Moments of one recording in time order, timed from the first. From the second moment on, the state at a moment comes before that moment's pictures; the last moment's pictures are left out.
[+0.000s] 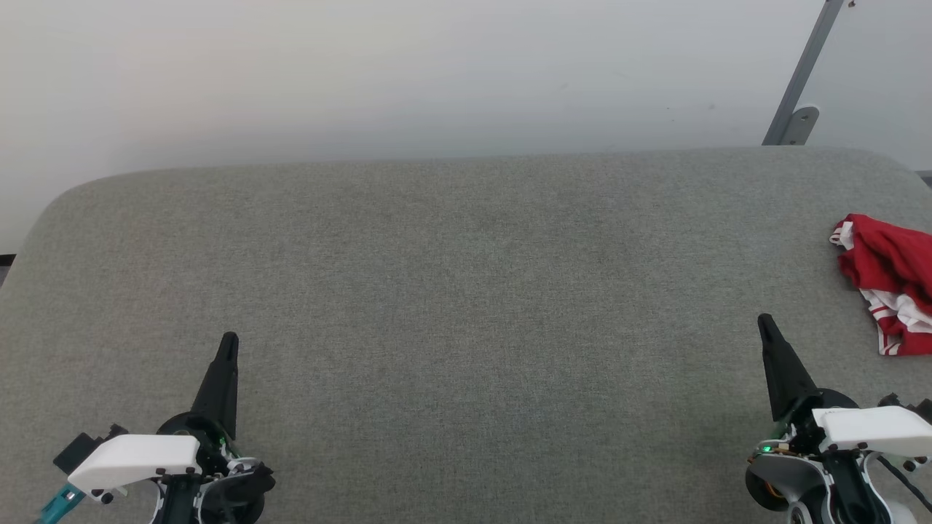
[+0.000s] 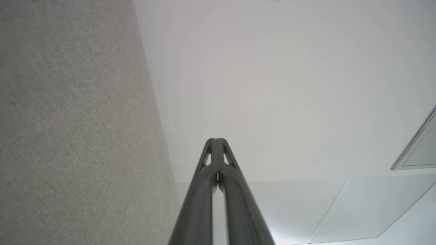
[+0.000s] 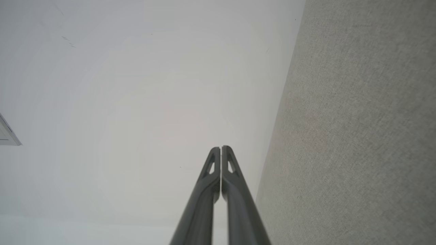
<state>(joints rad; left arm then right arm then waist) -0.10 0.05 0.11 0.25 -1.61 -0.13 0.11 -0.11 -0.05 -0.11 0.24 1.61 0.13 0.12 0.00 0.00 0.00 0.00</state>
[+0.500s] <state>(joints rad) -0.10 0.05 0.11 0.25 -1.61 -0.13 0.11 -0.11 -0.05 -0.11 0.24 1.61 0.13 0.12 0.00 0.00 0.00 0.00</state>
